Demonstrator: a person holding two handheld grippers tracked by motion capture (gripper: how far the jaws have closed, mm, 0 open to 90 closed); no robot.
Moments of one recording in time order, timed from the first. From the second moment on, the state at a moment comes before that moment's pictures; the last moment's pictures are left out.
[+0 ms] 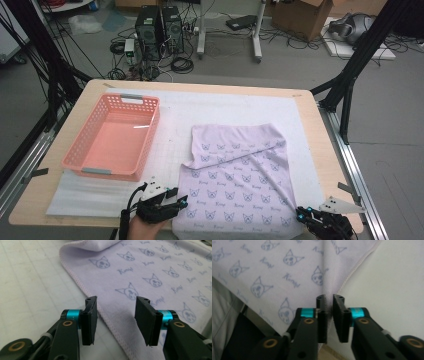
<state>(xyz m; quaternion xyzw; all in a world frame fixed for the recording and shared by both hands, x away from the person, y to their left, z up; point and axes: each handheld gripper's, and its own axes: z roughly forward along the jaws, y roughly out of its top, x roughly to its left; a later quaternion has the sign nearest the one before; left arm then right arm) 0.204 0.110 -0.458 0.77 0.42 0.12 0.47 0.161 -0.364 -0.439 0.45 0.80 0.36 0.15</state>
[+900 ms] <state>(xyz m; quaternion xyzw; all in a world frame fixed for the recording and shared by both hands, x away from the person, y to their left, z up) 0.179 0.131 -0.452 0.76 0.41 0.12 0.48 0.190 -0.351 -0.442 0.47 0.80 0.34 0.19</state>
